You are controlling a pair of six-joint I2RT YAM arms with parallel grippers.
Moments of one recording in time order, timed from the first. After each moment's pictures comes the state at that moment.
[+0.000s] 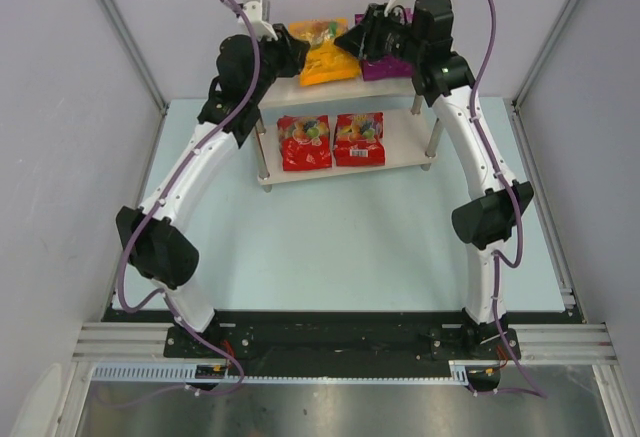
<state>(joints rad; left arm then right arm) -0.41 1.73 1.83 -0.02 0.03 -0.34 0.37 2.10 2.48 -0.39 -0.52 0.40</state>
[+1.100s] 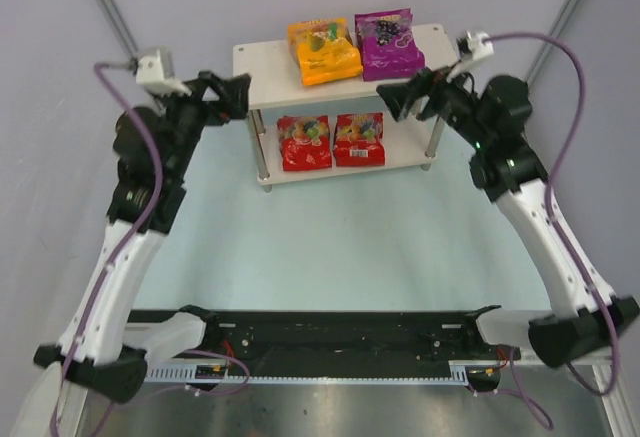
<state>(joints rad) -0.32 1.11 1.42 -0.11 -0.05 -0.32 0.36 1.35 1.55 -0.09 -0.33 0.29</state>
